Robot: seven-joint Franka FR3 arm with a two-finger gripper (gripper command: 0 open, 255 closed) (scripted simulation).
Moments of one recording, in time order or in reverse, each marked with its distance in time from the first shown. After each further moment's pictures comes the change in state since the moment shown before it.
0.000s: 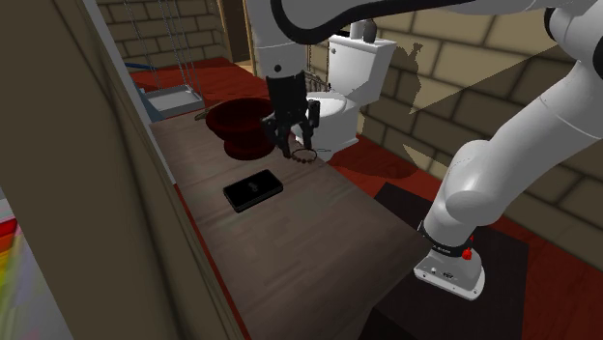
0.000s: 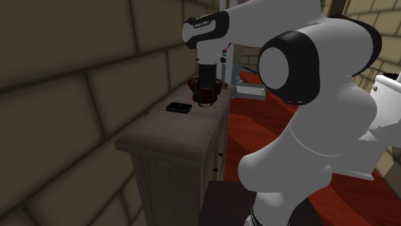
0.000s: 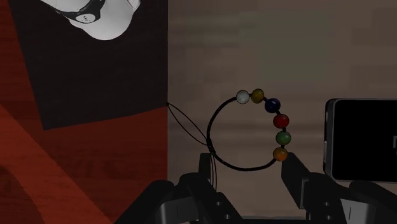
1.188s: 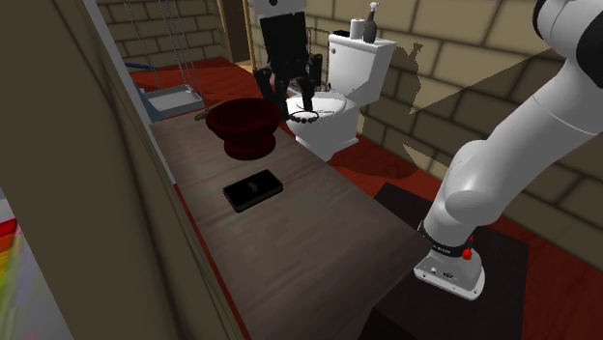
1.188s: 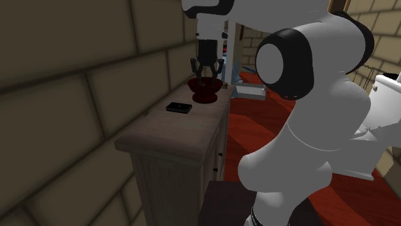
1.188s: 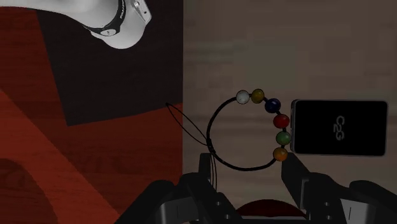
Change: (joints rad) arm -0.009 0.048 -0.013 0.286 -0.017 -0.237 0.032
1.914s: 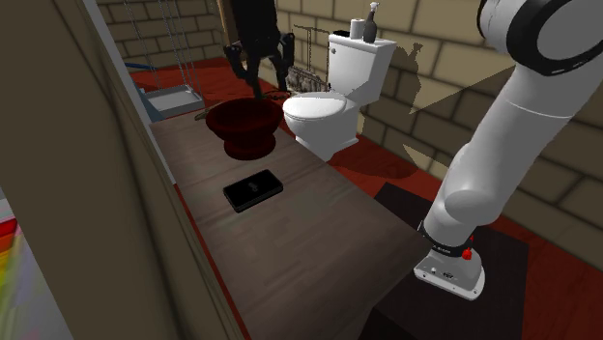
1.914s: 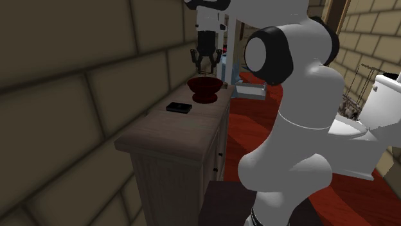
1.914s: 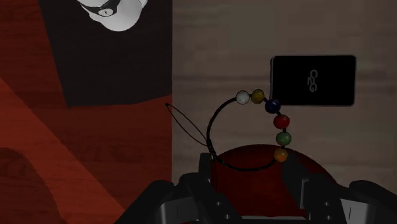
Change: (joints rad) arm -0.011 0.235 0.019 0.308 -0.072 -0.084 0.026
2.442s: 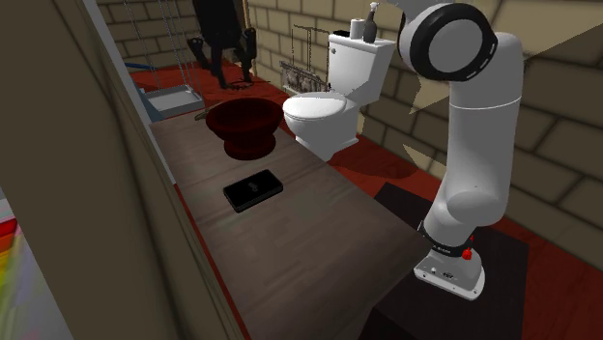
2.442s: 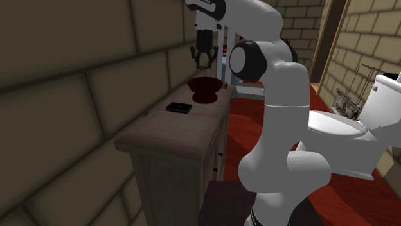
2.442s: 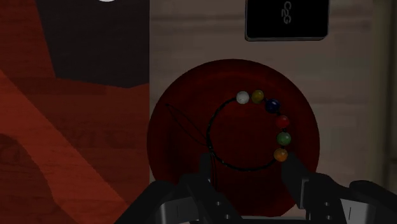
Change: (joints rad) arm 0.060 0.403 0.021 0.511 -0.142 -0.131 0.038
